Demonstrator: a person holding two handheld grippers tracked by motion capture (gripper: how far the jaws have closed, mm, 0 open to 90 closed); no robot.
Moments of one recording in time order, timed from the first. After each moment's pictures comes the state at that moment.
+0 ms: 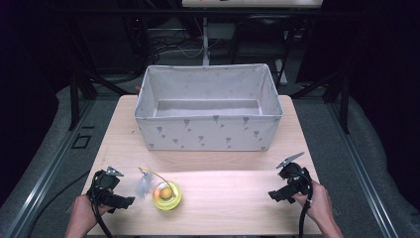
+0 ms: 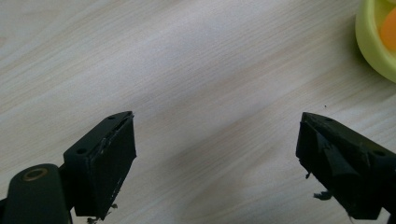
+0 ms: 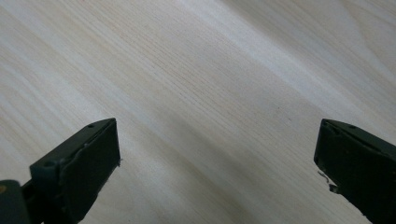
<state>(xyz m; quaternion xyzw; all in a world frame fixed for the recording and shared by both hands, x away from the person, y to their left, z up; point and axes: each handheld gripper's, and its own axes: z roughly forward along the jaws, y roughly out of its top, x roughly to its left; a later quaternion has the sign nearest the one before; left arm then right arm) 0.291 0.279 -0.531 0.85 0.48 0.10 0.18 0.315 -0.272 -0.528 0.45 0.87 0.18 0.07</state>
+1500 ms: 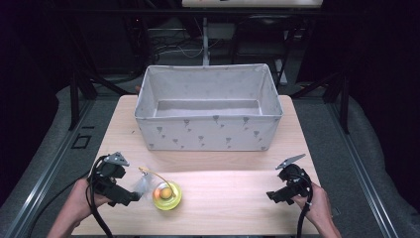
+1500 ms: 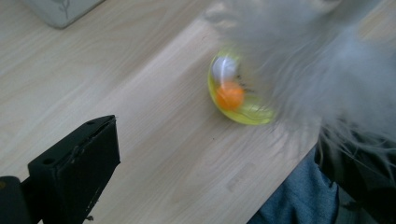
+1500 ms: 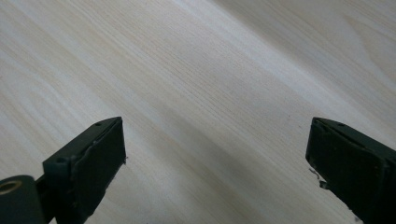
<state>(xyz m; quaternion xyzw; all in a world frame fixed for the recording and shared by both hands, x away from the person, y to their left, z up) 0.291 0.245 -0.444 0.89 0.37 0.05 0.25 0.306 -0.267 -0.523 0.44 0.87 0.21 0.08</state>
